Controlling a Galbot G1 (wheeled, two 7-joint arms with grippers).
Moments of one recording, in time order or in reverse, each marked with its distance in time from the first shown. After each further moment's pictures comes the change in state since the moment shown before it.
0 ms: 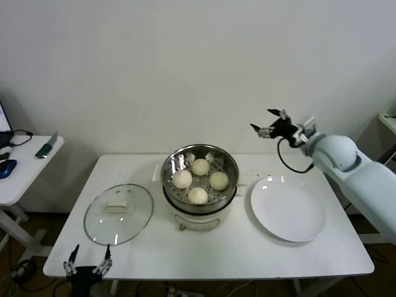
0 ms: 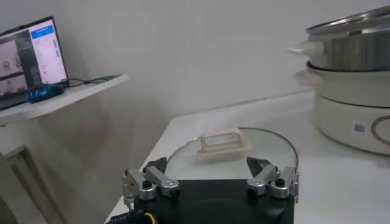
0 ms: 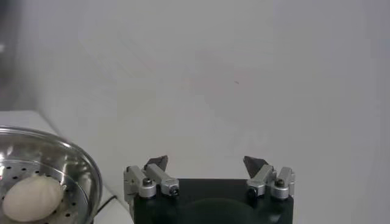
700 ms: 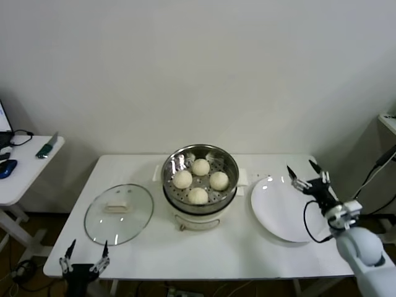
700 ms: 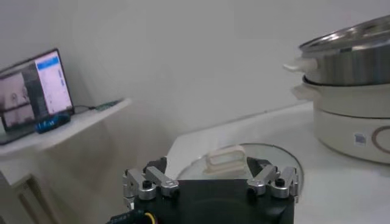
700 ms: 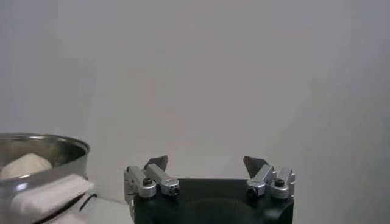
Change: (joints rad) left arm 0.026 0.023 -0.002 -0.040 0.052 -0.052 -0.021; right arm -0.867 0.246 0.662 0.083 -0.071 0.414 0.024
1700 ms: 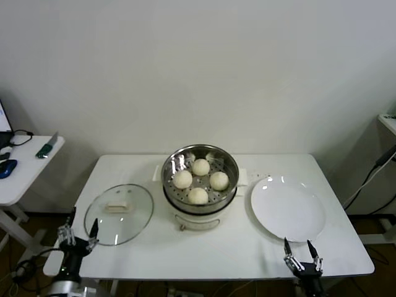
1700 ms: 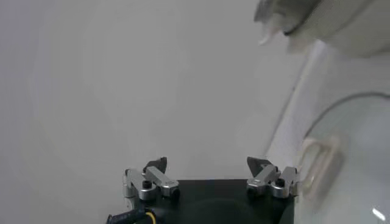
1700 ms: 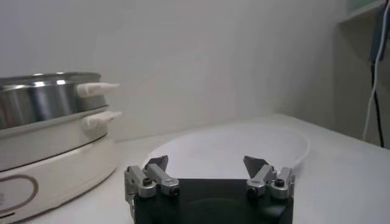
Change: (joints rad) left arm -0.131 0.209 0.037 0.133 0.772 -0.035 -0.282; right arm -0.391 0.320 0.008 -0.039 -0.041 0.287 0.069
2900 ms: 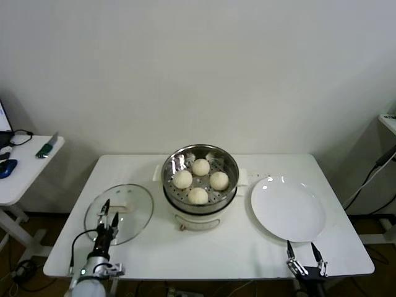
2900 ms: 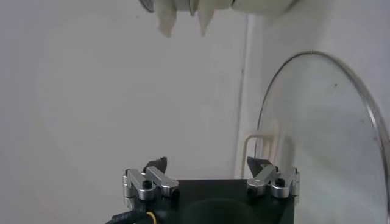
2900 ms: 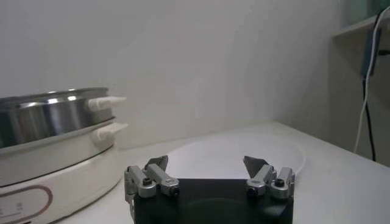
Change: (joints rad) left arm -0.329 -0.031 0.139 0.399 0.381 0.073 -0.052; right arm -0.090 0.023 0.049 0.116 -0.029 -0.019 0.013
